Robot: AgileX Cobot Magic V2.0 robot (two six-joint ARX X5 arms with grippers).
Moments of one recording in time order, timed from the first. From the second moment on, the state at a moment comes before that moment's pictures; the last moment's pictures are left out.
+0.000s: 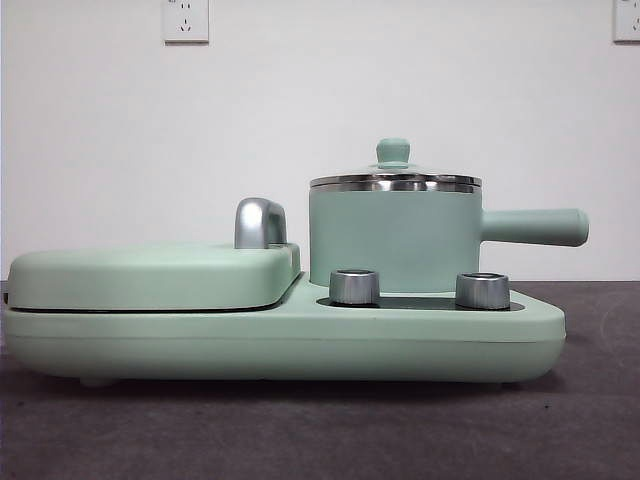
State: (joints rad) left arm -0.62 0.49 1.02 -1.03 0.18 -0.12; right arm 0.52 0.33 0.95 -1.00 -0.25 0.15
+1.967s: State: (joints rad) left arm -0.01 0.00 0.03 -0.18 0.08 -0.10; right arm 0.52 0.33 0.95 -0.98 -0.28 0.15
